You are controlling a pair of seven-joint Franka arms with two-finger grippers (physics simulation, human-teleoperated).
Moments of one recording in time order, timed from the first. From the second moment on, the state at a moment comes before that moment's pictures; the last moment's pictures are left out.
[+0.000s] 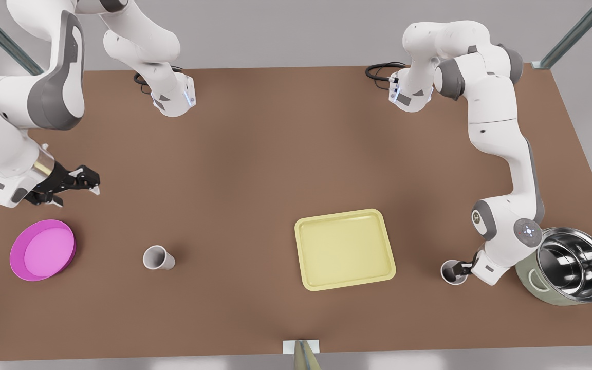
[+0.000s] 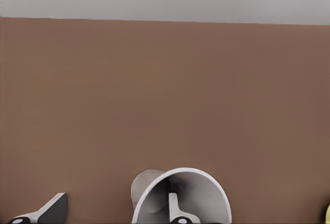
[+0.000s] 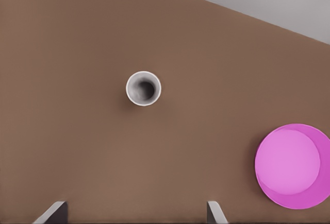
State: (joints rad) left arm -0.13 0.82 0.24 -1.37 -0.23 2.35 0.14; right arm -0.07 0.14 0.05 -1.49 0.00 1.65 -0.36
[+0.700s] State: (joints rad) left arm -0.16 0.29 0.21 -1.40 -0.20 1.84 0.13; right arm -0.08 0.14 0.05 -1.46 0.01 1.63 -0.20
